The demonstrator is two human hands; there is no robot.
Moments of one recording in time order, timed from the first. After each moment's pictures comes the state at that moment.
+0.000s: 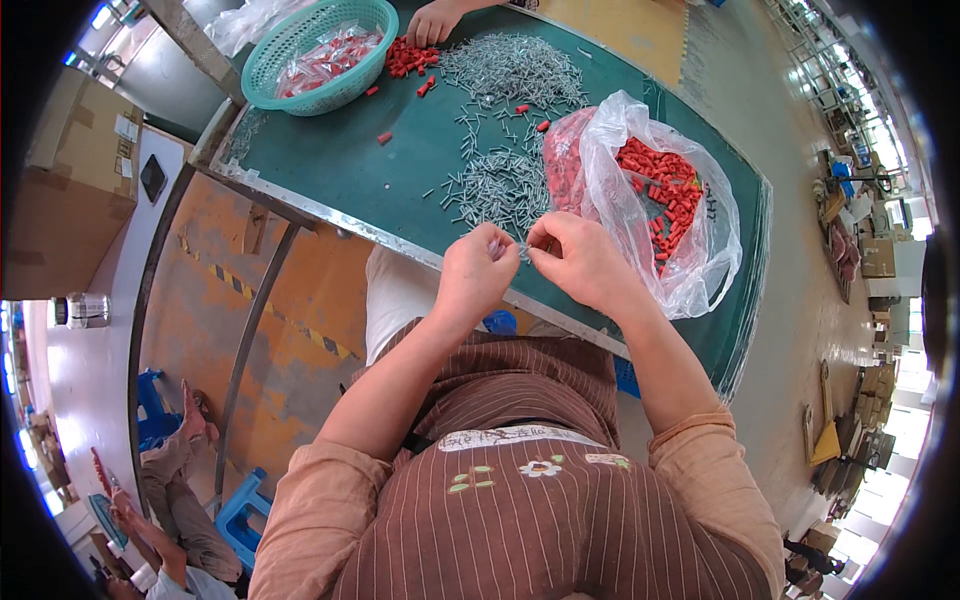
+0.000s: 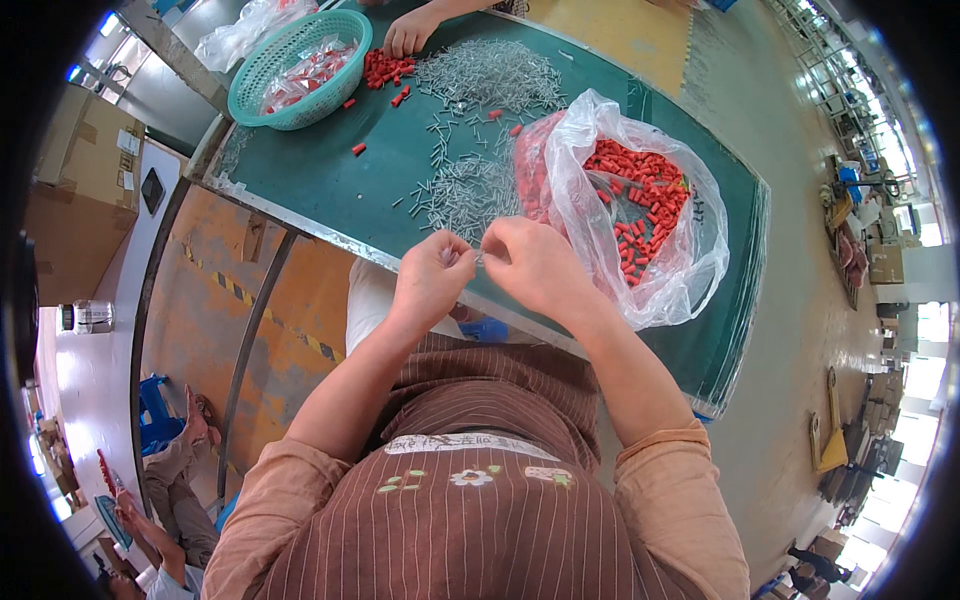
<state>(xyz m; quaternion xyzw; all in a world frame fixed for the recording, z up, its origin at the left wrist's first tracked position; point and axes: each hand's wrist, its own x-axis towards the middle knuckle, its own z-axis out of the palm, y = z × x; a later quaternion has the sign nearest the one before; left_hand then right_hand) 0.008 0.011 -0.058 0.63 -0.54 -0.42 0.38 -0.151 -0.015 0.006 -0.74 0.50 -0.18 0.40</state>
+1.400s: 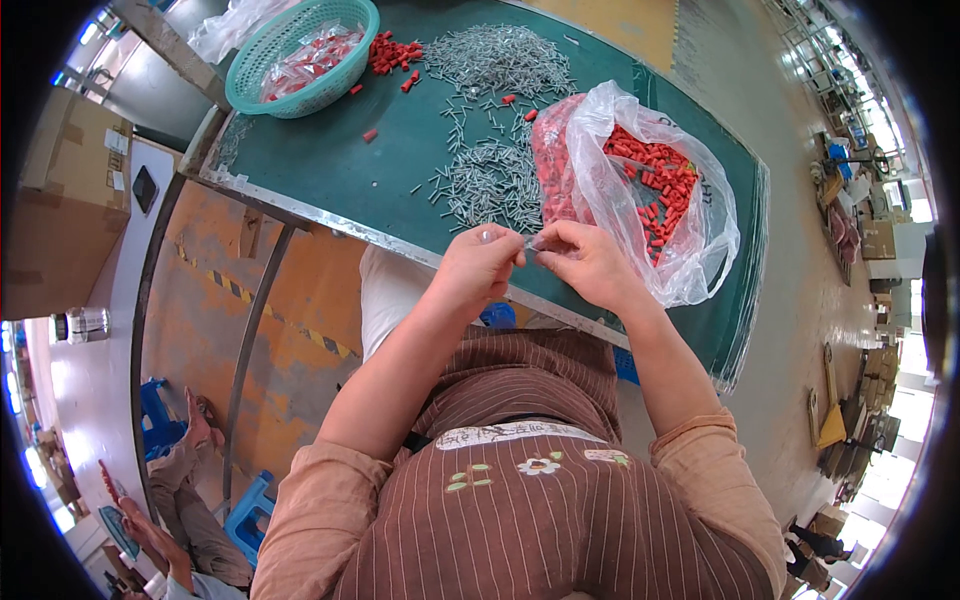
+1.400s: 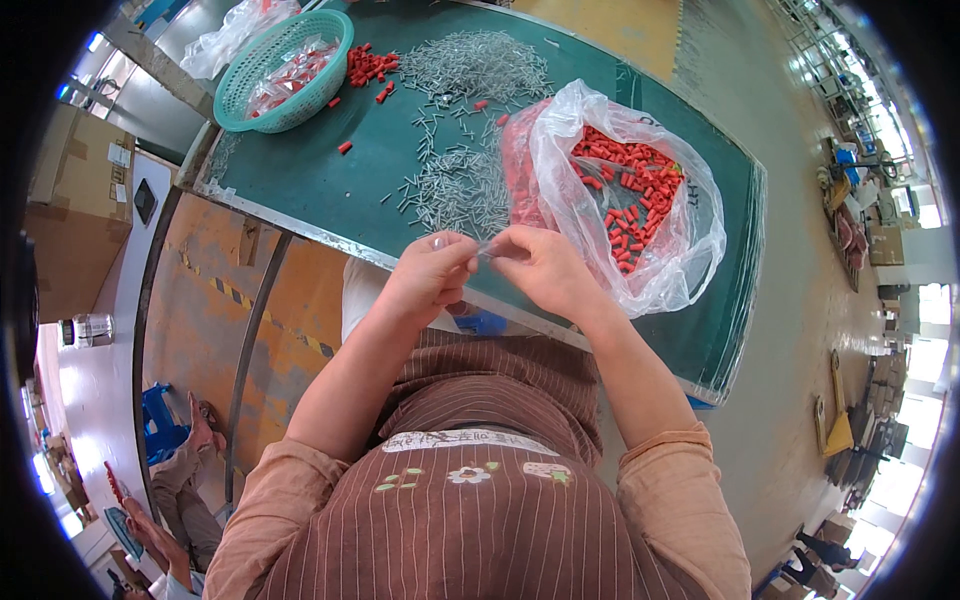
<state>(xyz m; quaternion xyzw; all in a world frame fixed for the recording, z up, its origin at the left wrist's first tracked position) 0.007 0.004 -0.039 0.44 -0.25 -0.78 0.36 -0.180 -0.003 -0.014 -0.73 0.50 -0.24 0.40</state>
